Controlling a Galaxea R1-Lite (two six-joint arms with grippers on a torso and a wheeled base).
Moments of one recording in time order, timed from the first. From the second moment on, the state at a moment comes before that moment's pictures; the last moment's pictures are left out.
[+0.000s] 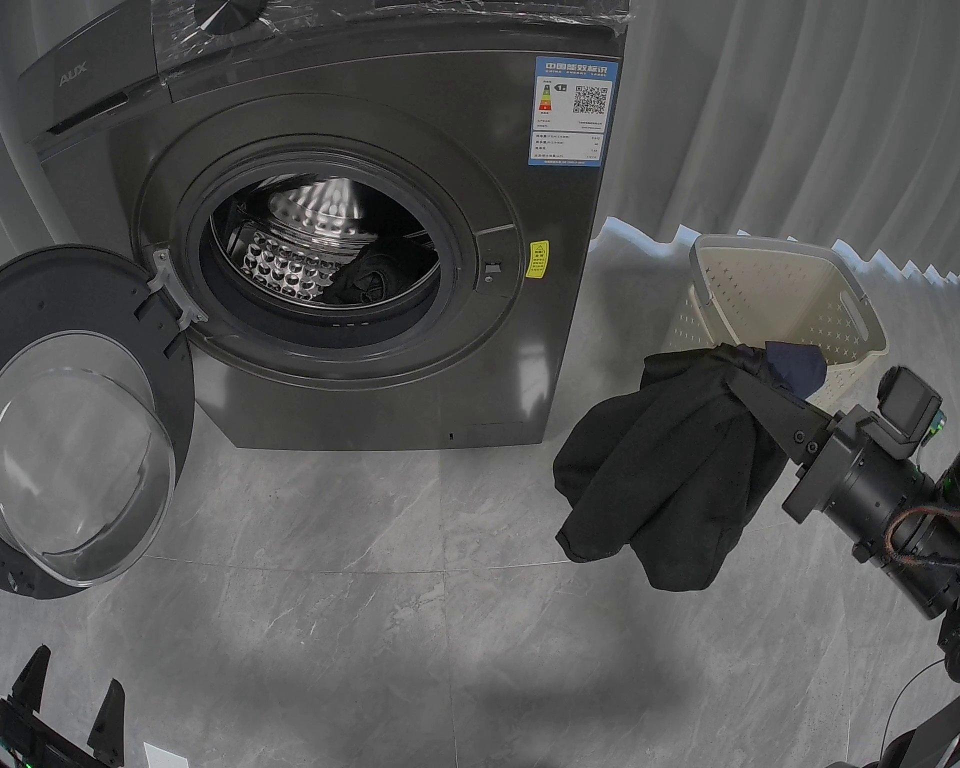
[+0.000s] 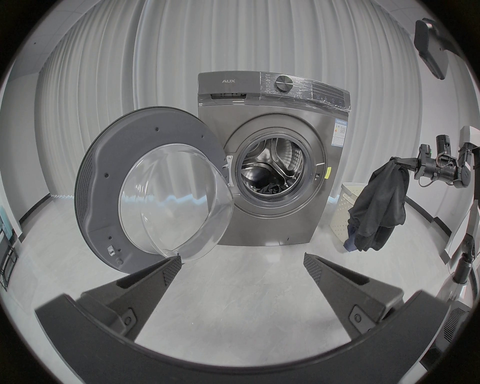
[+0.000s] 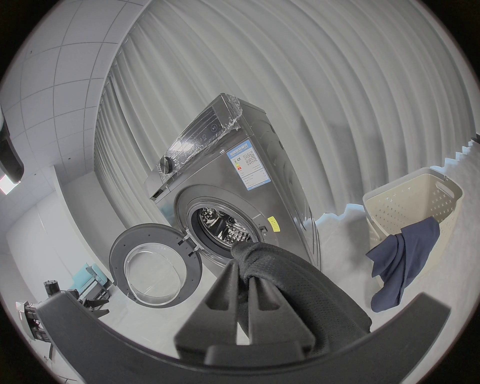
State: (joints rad) left arm 0.00 0.02 -0.02 0.00 0.03 -0.03; right arm 0.70 1.38 -0.39 -1.20 -0.10 0.24
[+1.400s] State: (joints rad) left arm 0.00 0.02 -0.02 0.00 0.03 -0.03; right arm 0.71 1.41 -0.41 -1.21 -0.10 0.24
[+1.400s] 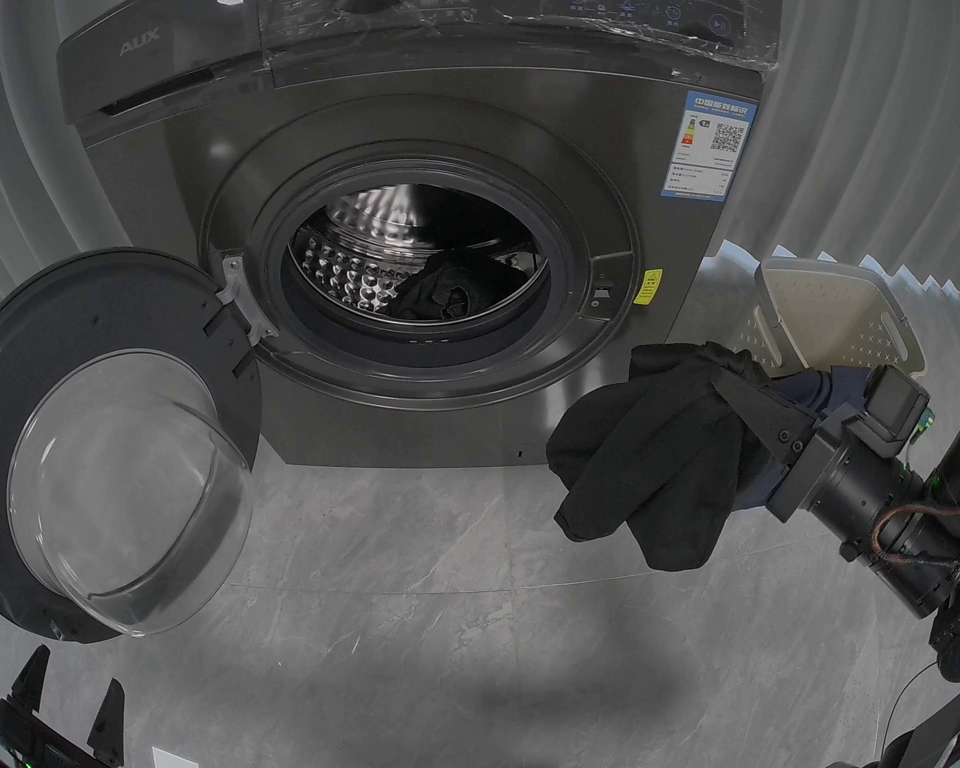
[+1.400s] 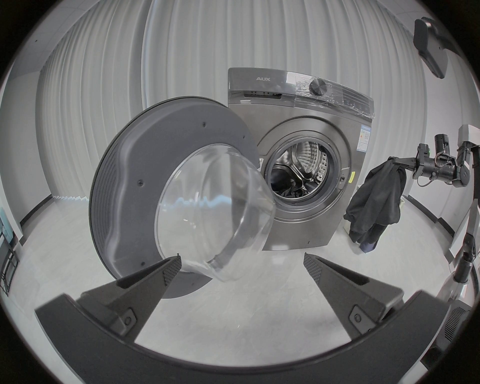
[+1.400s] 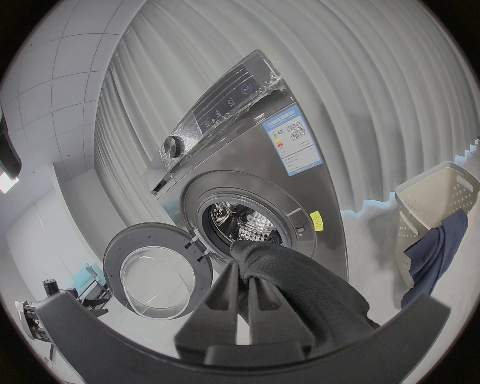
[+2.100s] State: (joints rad) left arm 0.00 0.02 -0.02 0.00 0.03 -0.01; right arm 0.77 1.49 -0.54 -1.21 -0.11 0.22
